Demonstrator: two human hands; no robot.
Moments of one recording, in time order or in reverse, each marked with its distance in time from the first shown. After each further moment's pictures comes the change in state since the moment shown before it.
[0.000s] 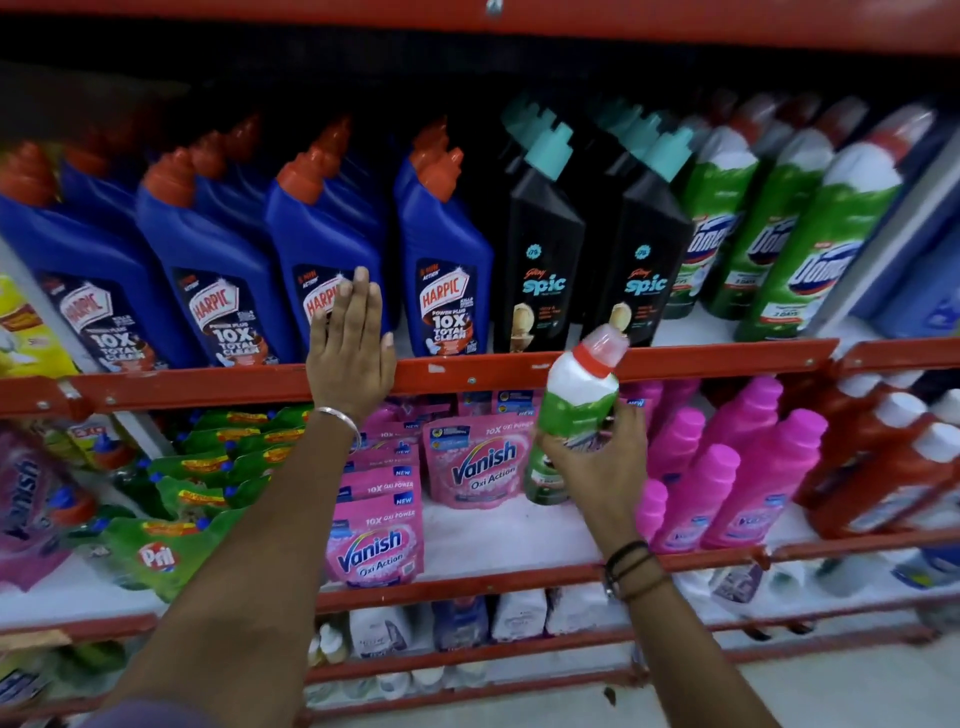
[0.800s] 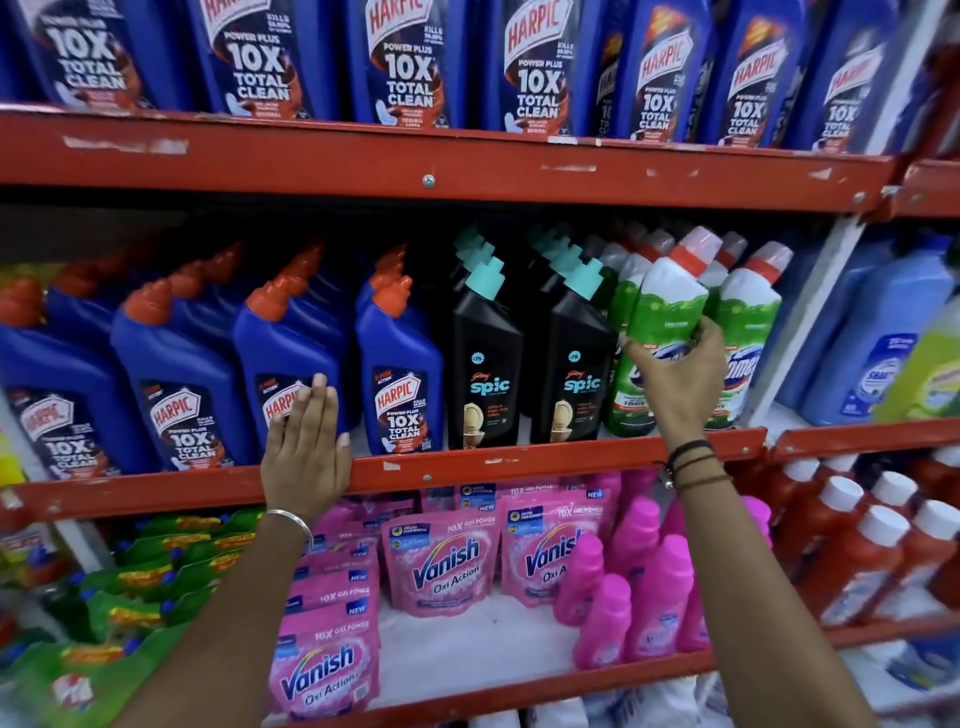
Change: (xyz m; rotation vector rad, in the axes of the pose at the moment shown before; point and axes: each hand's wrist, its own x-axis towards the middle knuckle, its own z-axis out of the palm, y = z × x) left_hand -0.006 -0.003 0.004 0.032 0.010 -0.001; right_hand 0.182 -0.050 -0.083 -0.007 0.352 -0.055
